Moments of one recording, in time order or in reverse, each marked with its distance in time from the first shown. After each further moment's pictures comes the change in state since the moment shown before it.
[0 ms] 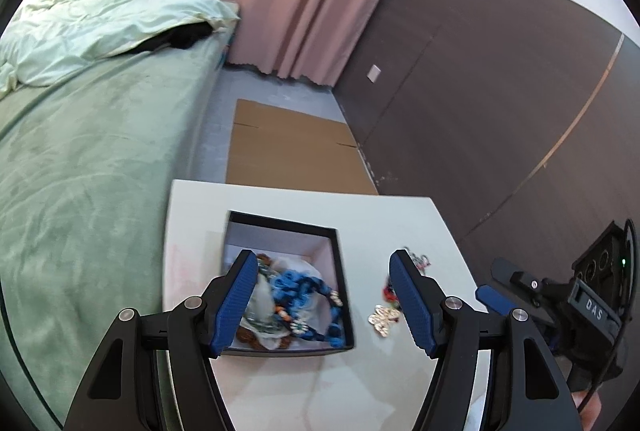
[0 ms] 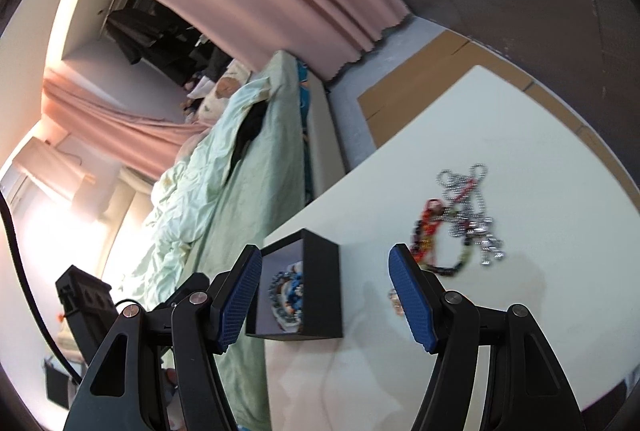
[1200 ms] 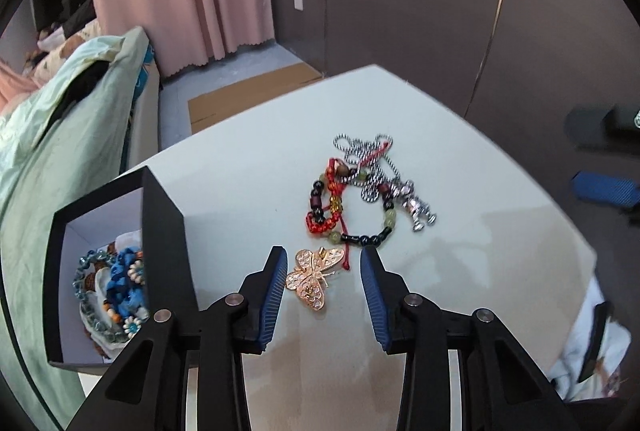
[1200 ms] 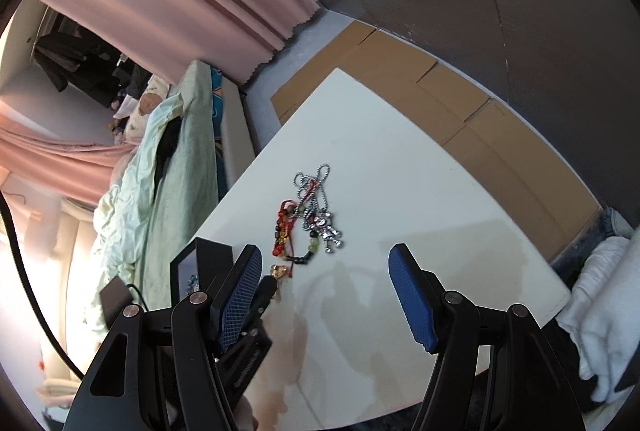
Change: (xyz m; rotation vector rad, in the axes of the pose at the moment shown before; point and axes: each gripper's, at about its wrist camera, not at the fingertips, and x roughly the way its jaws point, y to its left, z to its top) left arm 0.122 -0.111 -0.086 0.501 0.194 0.144; right arm -0.055 -0.074 0.010 0.143 0.032 -0.229
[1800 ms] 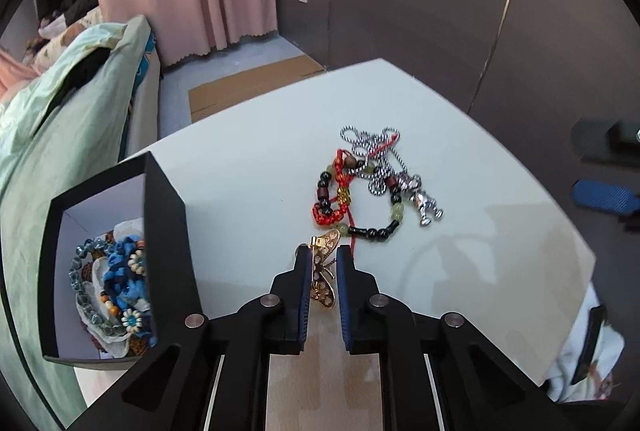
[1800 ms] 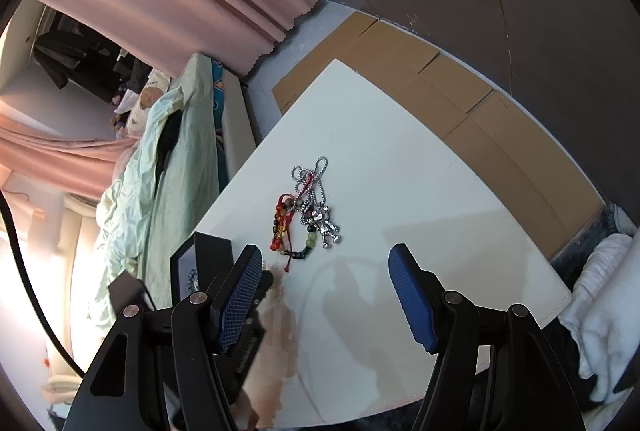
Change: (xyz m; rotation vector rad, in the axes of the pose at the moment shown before) left arm -0.006 0.014 0.002 -0.055 0.005 -0.033; right arm 0.007 -0.001 0.000 -0.008 0.041 0.002
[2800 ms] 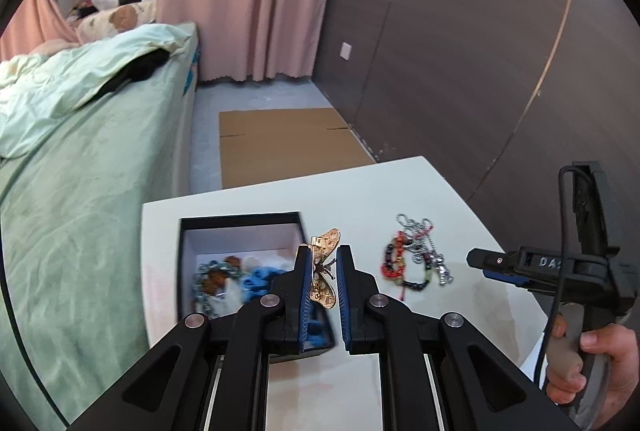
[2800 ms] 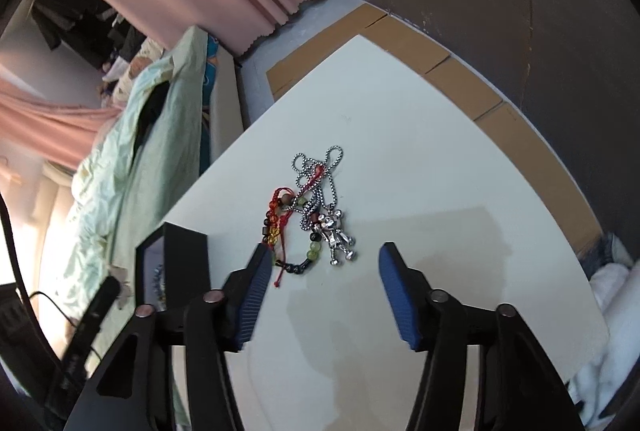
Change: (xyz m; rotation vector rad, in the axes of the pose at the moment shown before) left arm -0.083 0.089 0.010 -0.212 -0.169 -0.036; right arm 0.061 0.028 0.005 -0.129 0.038 -0.092
